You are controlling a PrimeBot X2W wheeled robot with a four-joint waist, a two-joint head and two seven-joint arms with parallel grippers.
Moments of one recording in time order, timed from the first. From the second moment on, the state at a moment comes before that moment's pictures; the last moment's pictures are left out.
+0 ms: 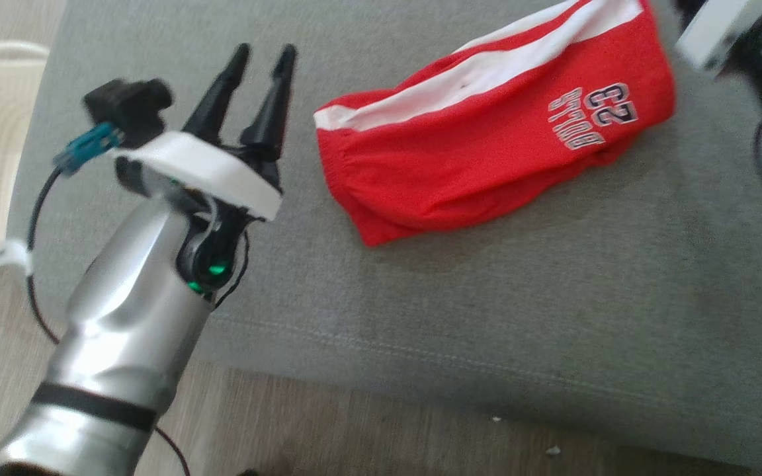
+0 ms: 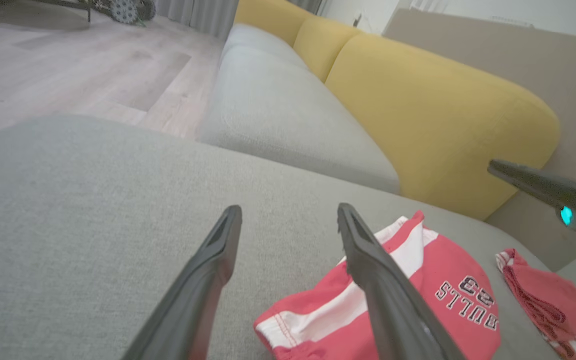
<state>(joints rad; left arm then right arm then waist) -0.75 0.18 -0.59 0.55 -0.83 -0.12 -0.25 -1.08 -0.44 0.51 0.73 0.65 0.12 0.37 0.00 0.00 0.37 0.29</state>
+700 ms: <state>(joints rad) -0.25 0.09 -0.21 0.22 -0.51 -0.11 -0.25 -0.54 -0.30 0.44 0.53 0.50 0.12 -0.13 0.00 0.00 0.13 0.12</state>
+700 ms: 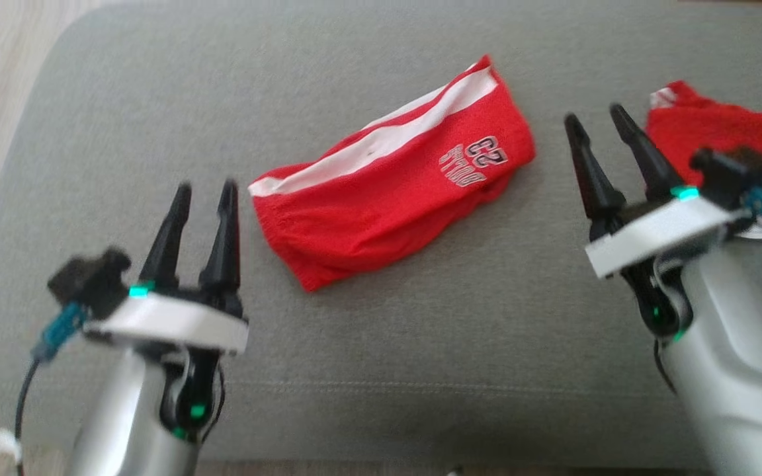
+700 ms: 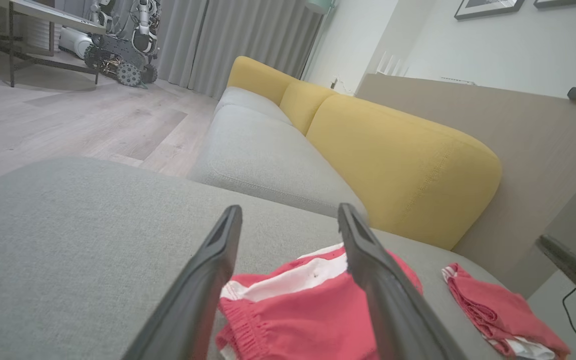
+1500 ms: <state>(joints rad) -0.07 0.05 -0.14 0.18 -0.41 -0.12 -0.25 -0.25 -0.08 0.12 0.37 0.20 0.12 -0.05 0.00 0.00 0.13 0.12</state>
